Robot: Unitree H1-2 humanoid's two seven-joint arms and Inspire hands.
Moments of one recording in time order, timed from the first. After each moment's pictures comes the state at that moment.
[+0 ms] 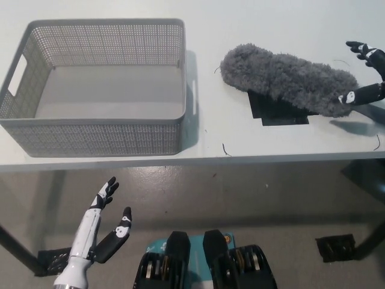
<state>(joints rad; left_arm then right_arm) -0.07 0.13 -0.01 0.24 0.29 -0.36 0.07 -0.79 -0.50 0.14 0.48 -0.21 0.20 0.28</state>
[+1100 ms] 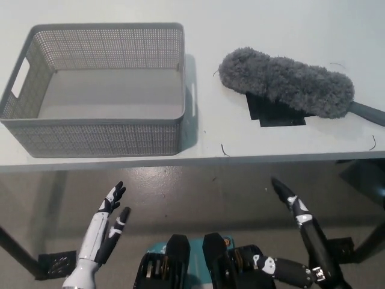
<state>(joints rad) -0.07 0.11 -0.01 0.28 0.29 -0.36 0.07 0.13 -0.06 0.21 -0.37 -0.28 -0.02 0.06</state>
